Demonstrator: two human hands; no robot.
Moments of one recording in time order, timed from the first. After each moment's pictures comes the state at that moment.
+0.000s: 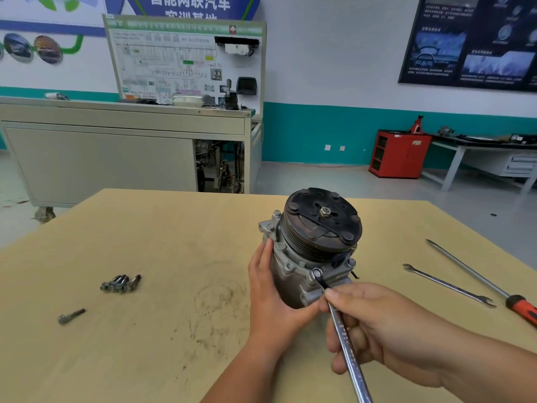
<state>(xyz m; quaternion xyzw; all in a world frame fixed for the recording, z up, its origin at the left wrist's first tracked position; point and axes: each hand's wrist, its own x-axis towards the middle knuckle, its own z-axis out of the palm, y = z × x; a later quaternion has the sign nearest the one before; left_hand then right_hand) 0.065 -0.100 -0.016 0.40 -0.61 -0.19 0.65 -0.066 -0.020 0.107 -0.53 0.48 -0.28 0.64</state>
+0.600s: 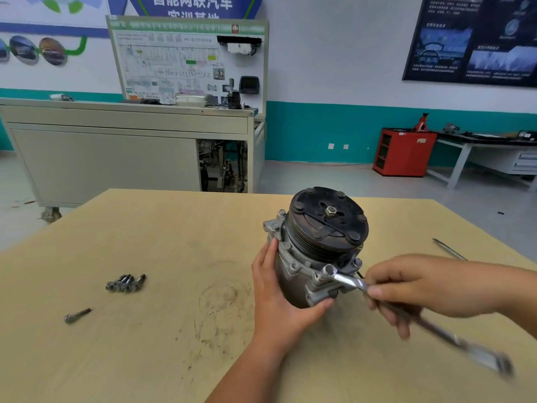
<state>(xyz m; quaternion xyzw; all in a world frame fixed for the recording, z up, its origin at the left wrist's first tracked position) 0.069 -0.099 -0.013 0.39 -0.63 -0.19 0.64 -0.125 -0.067 0.131 -0.75 0.50 -0.04 0.43</state>
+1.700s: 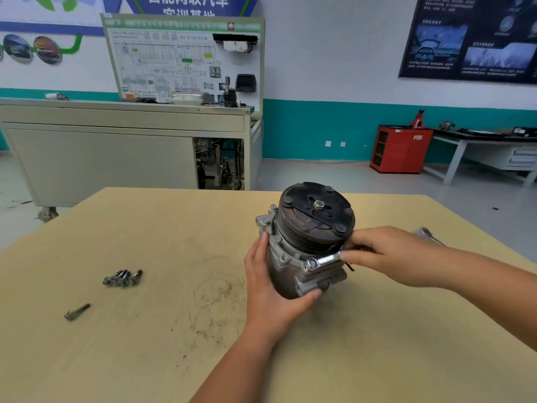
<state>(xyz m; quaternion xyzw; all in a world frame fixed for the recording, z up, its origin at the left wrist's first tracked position) 0.071 -0.096 -0.011 0.40 -0.63 -0.19 0.64 -0.116 -0.076 0.141 -0.83 0.53 -0.07 0.15</state>
